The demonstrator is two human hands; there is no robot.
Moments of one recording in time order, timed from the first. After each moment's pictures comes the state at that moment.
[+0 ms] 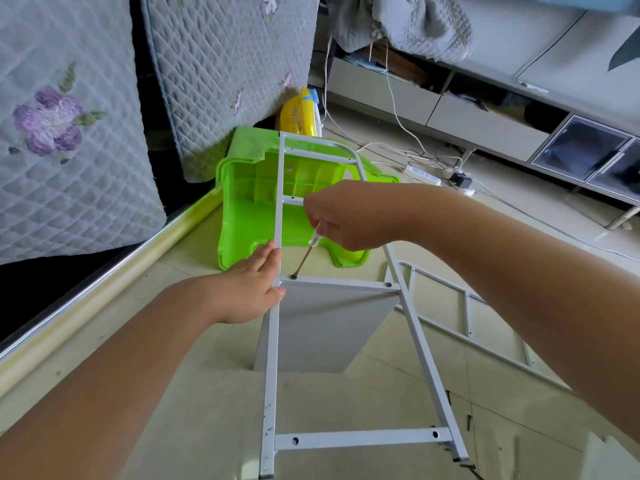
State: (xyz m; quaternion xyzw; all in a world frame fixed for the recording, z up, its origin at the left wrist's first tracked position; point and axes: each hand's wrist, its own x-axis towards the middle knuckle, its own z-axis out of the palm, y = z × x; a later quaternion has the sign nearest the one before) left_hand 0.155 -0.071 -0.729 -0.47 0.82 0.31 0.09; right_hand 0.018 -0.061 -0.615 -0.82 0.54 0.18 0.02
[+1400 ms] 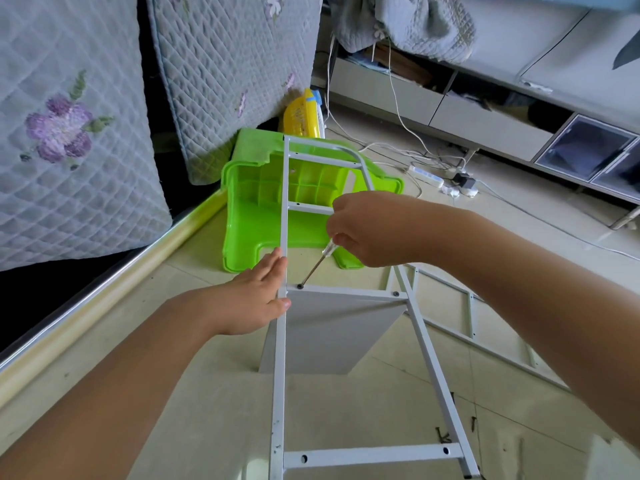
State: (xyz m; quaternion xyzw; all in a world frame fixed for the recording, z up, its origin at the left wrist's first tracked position) left_hand 0.163 -0.068 -0.735 -0.45 0.82 0.35 0.08; right_hand 0.007 -0.056 -0.622 -0.82 0.55 0.17 -0.02
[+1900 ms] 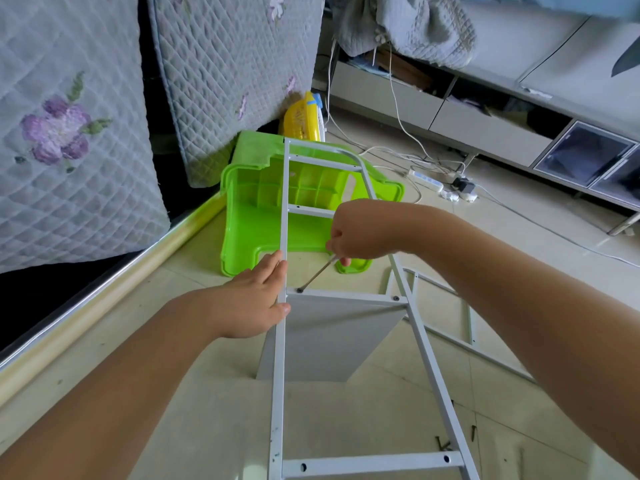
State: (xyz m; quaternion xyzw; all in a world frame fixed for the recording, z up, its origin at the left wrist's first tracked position) left_hand 0.158 -0.071 -0.725 -0.45 0.83 0.31 0.11; right_hand 0.015 -0.072 -0.620 -0.76 0.61 0.20 0.11
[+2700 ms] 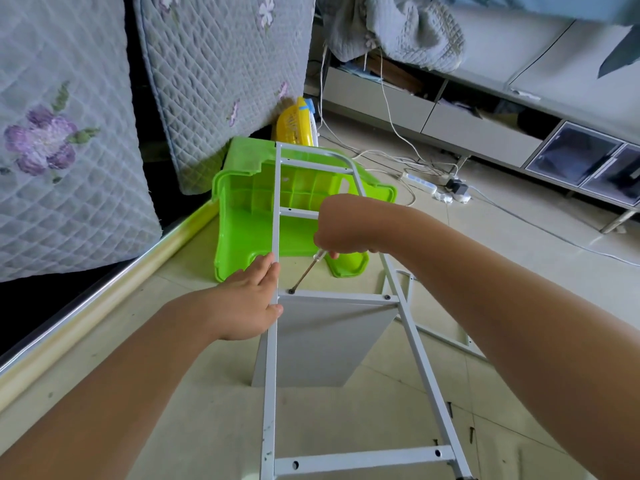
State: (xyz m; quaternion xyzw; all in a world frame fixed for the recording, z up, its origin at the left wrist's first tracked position) left_hand 0.150 -0.074 -0.722 -0.47 0.83 0.26 0.13; right_hand 0.024 -0.077 -0.618 -0.74 0.65 0.16 0.10
